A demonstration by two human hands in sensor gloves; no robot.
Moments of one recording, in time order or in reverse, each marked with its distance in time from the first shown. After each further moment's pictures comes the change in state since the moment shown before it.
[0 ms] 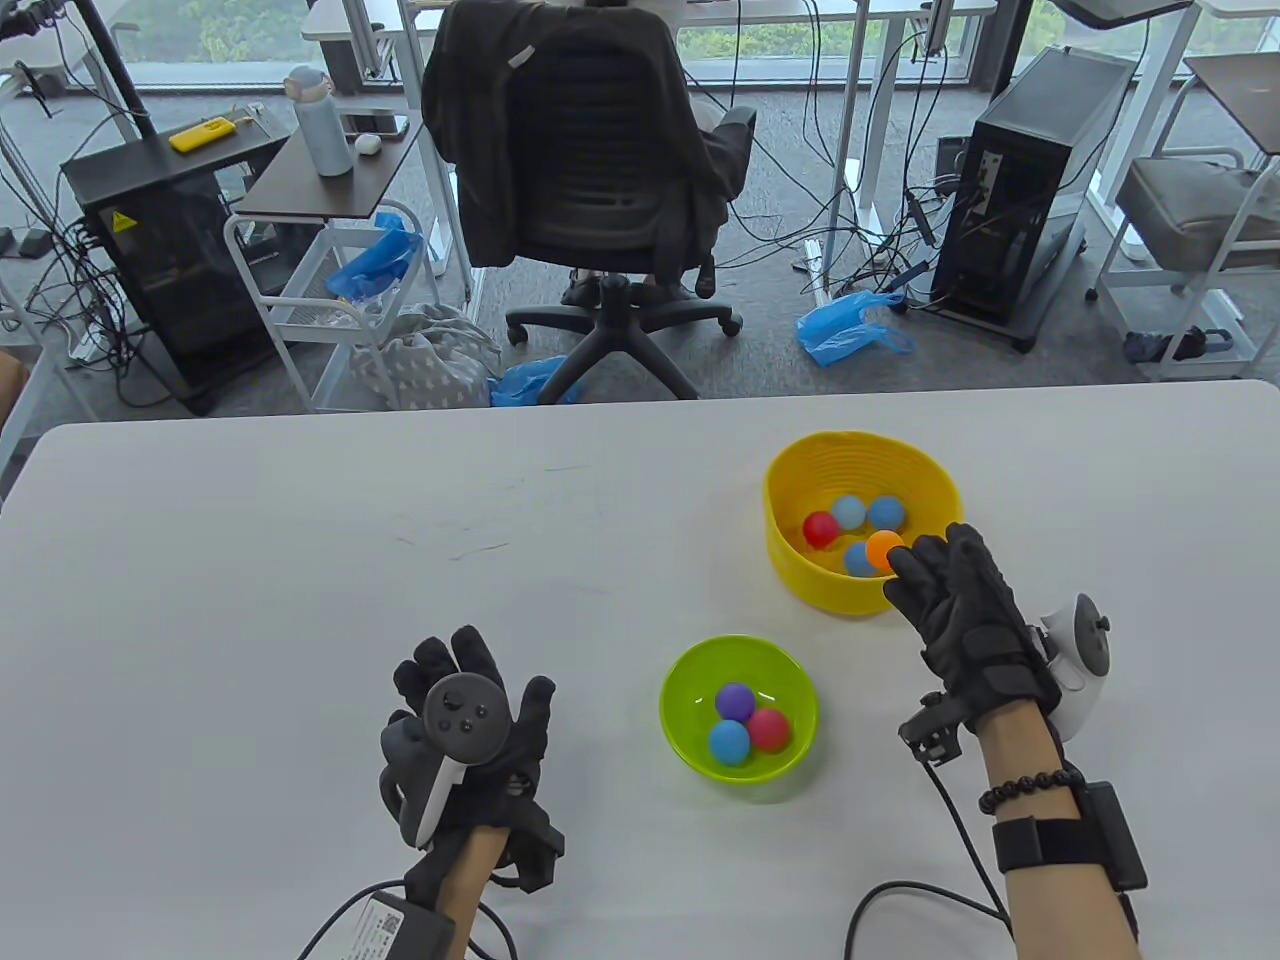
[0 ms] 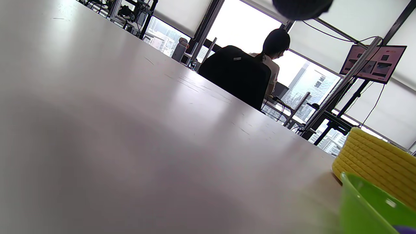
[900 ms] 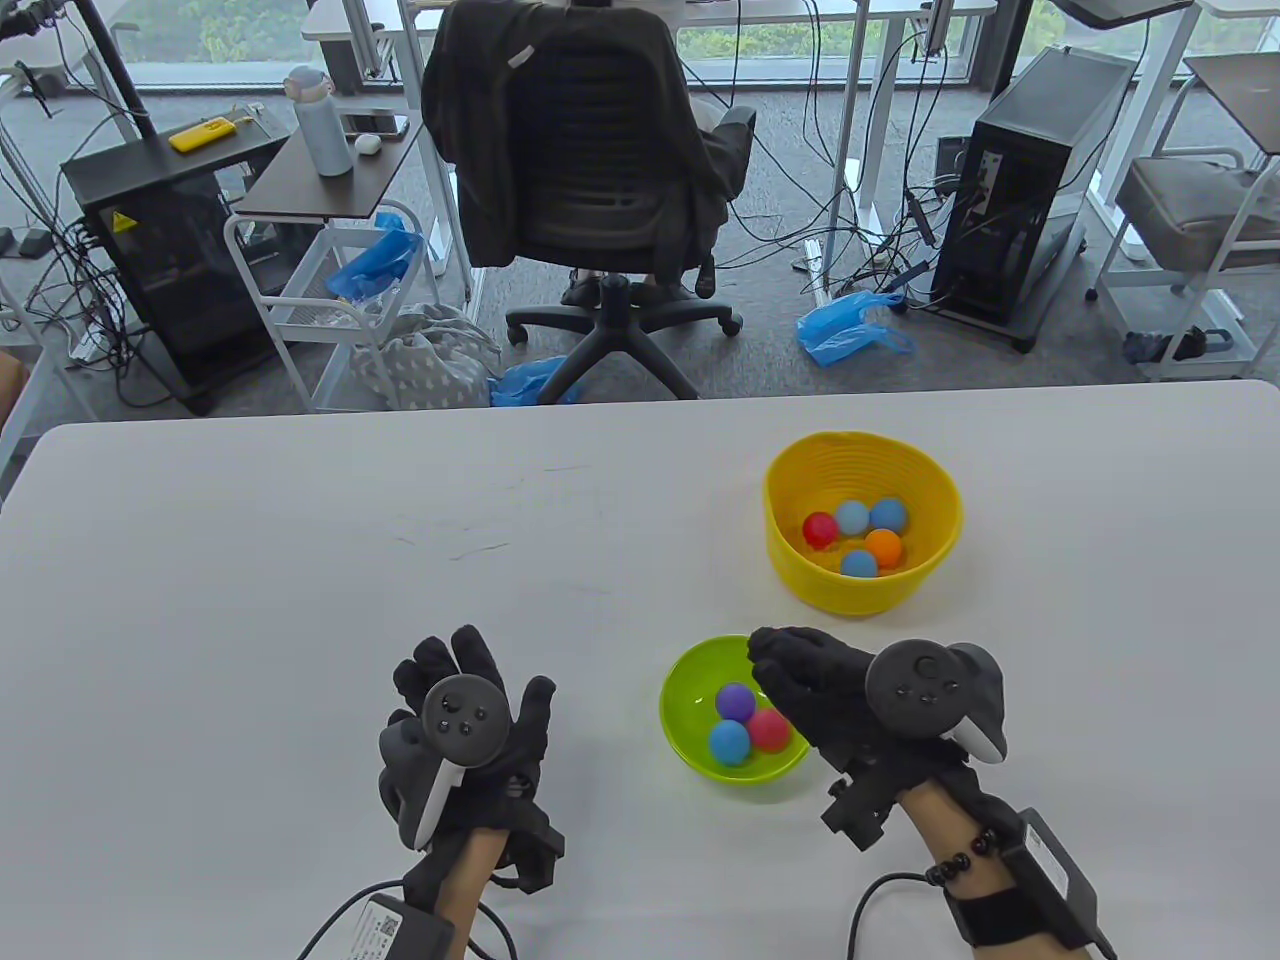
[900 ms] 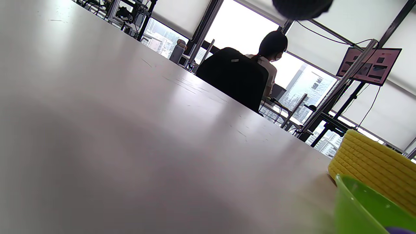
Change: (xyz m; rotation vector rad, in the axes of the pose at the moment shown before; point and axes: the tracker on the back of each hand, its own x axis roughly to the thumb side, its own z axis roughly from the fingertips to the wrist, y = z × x) left_hand 0.000 0.000 0.000 0.007 -0.011 0.004; right_hand 0.009 0.140 0.043 0.383 -0.200 1.156
